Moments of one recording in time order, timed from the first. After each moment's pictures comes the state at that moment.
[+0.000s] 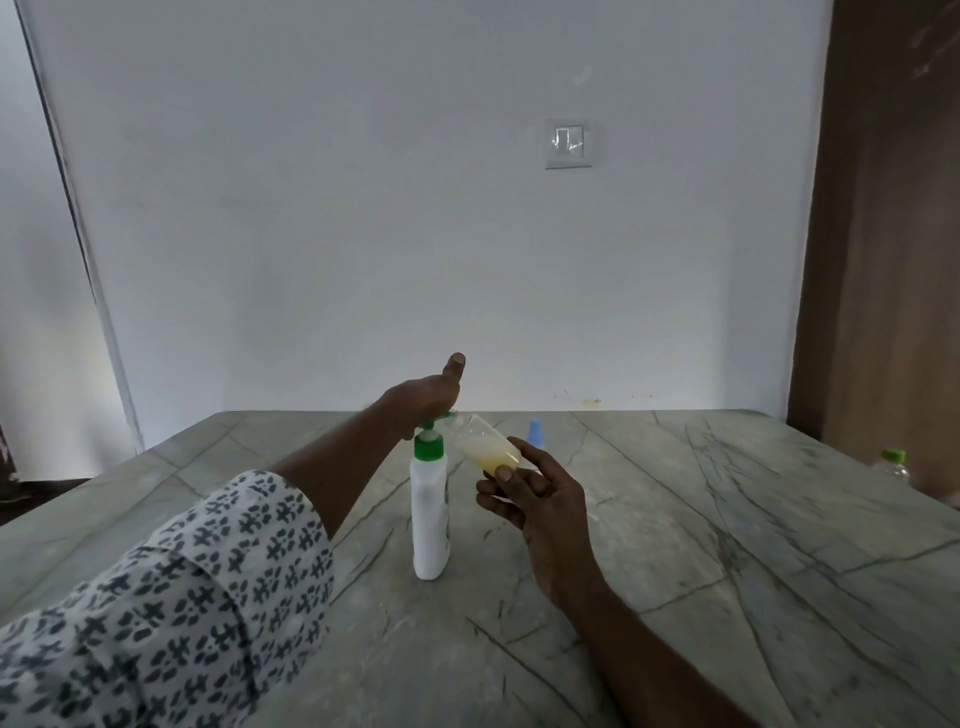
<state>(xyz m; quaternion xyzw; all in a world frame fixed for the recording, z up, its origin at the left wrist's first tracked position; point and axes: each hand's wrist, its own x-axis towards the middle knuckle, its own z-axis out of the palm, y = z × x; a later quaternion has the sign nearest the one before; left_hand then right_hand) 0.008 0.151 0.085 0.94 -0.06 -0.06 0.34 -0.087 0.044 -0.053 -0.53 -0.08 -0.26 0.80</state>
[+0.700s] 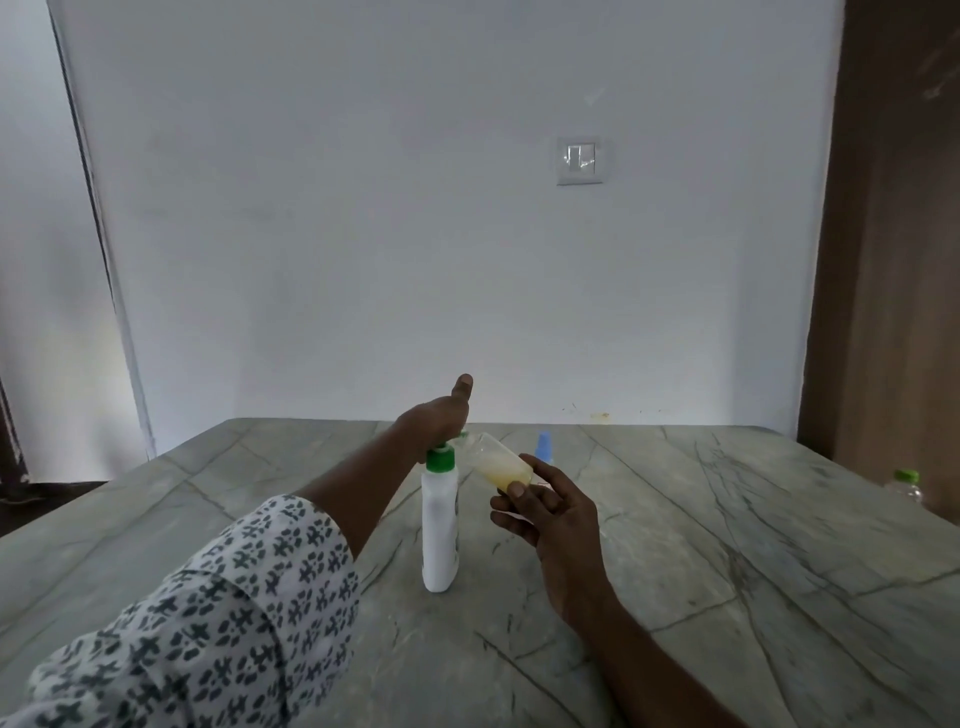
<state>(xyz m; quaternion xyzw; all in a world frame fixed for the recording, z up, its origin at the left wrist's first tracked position) 0.005 0.151 0.075 0.94 -0.04 -0.05 0.34 -0.090 0.043 -0.055 -0.54 -0.06 -0.27 0.80</state>
